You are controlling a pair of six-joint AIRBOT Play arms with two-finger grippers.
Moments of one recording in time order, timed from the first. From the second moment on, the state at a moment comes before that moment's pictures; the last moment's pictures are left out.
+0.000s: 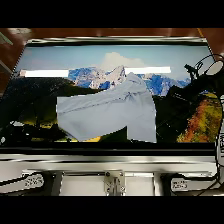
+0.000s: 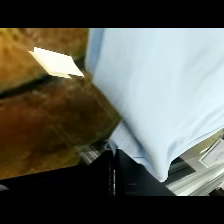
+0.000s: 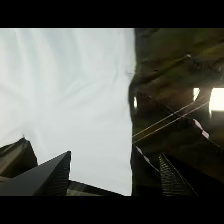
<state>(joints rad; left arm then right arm) 0.40 -1.37 0.53 0.75 -1.09 -1.09 -0.21 -1.56 1.48 -1.21 1.50 1.43</state>
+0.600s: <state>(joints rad) 0.41 -1.11 0.54 0.77 -1.21 -1.11 -0.24 -1.84 1.44 -1.05 1.37 1.44</state>
